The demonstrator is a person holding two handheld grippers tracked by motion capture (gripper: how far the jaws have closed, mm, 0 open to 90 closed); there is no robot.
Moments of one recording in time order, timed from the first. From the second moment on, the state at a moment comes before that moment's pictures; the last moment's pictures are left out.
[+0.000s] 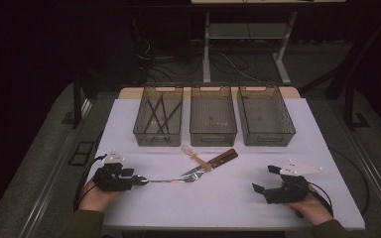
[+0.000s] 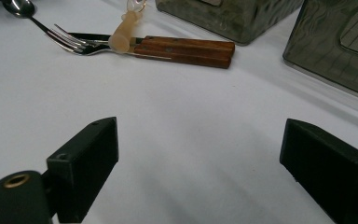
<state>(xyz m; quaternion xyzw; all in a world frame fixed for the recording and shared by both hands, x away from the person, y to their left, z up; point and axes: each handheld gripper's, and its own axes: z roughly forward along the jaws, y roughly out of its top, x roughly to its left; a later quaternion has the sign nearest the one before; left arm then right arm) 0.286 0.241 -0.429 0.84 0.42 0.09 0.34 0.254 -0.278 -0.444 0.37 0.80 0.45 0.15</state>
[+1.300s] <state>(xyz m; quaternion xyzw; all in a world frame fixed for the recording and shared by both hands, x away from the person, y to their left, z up) 0.266 0.240 -0.436 0.87 0.35 0.08 0.34 0.254 -0.278 -0.445 0.37 0.80 0.44 0.15</state>
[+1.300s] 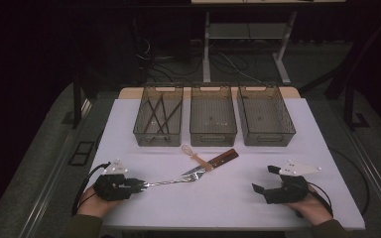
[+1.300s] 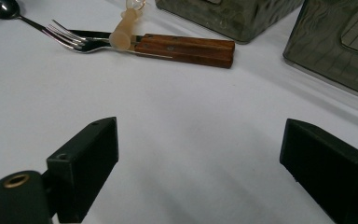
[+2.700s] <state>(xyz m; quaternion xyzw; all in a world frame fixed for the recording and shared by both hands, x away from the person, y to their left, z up) 0.255 0.256 -0.415 0.86 0.35 0.09 0.36 0.254 -0.278 -0.444 0.37 0.80 0.44 0.15</state>
